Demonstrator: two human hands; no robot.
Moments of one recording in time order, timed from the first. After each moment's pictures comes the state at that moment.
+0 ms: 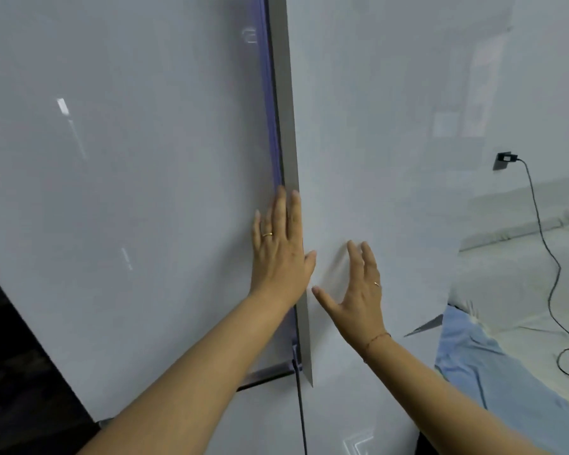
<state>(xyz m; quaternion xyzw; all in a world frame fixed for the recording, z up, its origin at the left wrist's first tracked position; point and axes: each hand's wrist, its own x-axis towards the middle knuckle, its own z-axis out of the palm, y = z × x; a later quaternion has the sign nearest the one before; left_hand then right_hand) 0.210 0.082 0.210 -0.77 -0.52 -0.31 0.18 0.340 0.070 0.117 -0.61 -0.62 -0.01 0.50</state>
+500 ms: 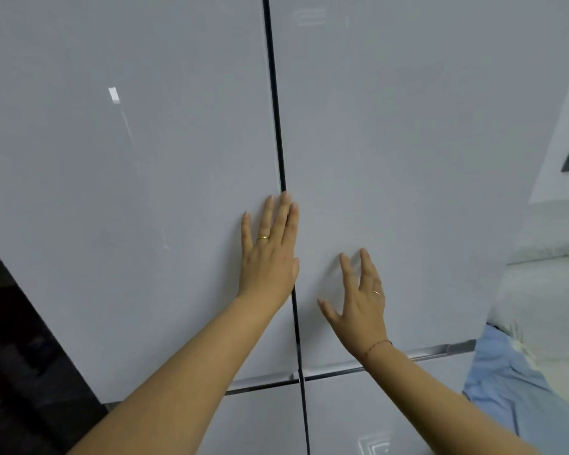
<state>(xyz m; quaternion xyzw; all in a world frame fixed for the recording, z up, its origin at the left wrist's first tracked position) 0.199 0.128 0.186 -0.73 -0.58 -0.20 0.30 0.354 0.121 0.089 -0.62 -0.68 -0.01 0.40</state>
